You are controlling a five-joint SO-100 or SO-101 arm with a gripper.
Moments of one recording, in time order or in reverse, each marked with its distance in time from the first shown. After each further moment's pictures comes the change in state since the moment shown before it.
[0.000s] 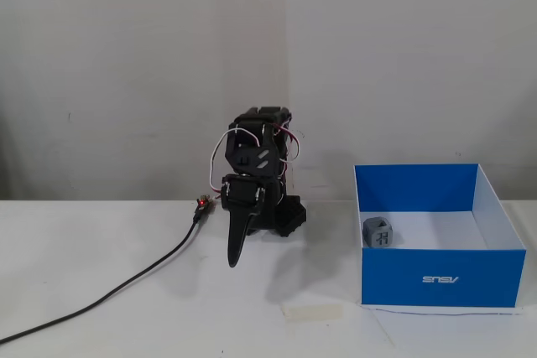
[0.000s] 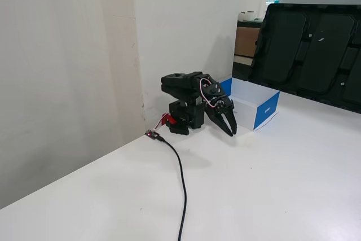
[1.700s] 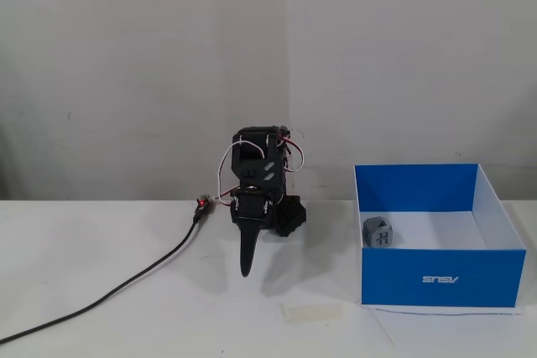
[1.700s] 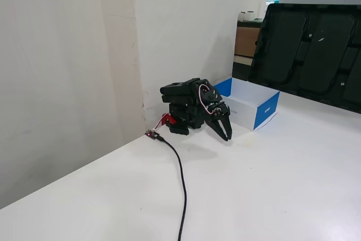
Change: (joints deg) arm -3.0 14.6 9.2 11.8 1.8
